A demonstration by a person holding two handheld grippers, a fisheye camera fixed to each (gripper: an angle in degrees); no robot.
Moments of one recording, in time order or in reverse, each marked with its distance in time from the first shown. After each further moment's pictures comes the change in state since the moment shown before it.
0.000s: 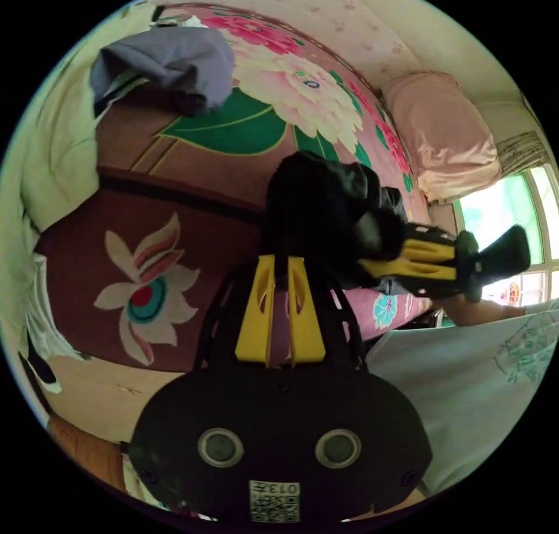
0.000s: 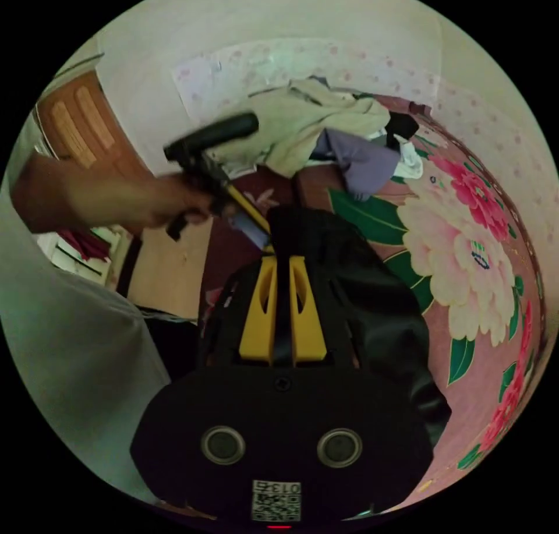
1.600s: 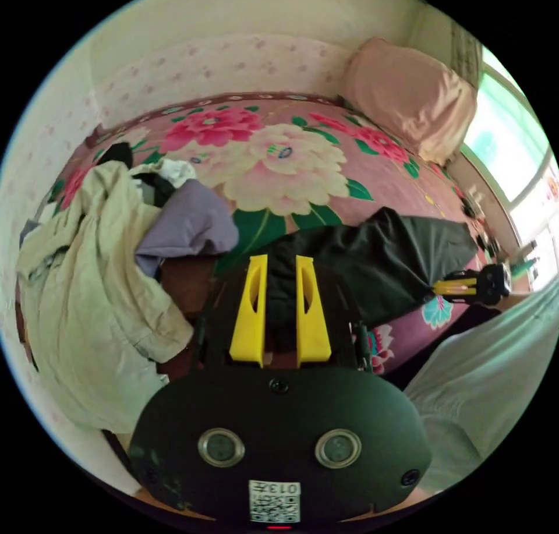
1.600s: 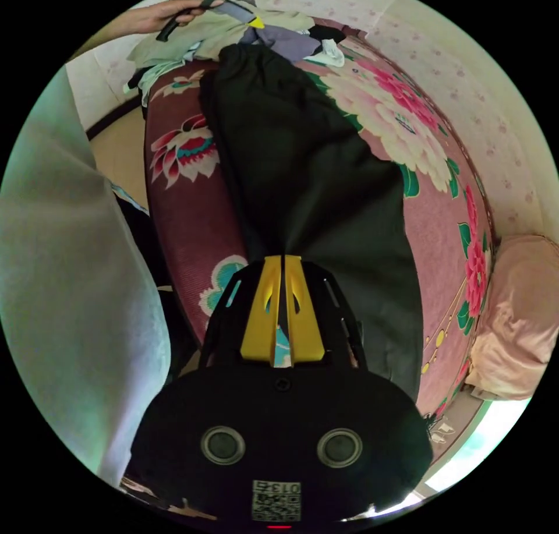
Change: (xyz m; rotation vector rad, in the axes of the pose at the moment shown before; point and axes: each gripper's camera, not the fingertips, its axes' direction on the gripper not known) left arm 0.043 0.014 0.017 0.185 -0.313 0.461; right arm -0.144 0.201 -0.017 -0.386 0.349 0.238
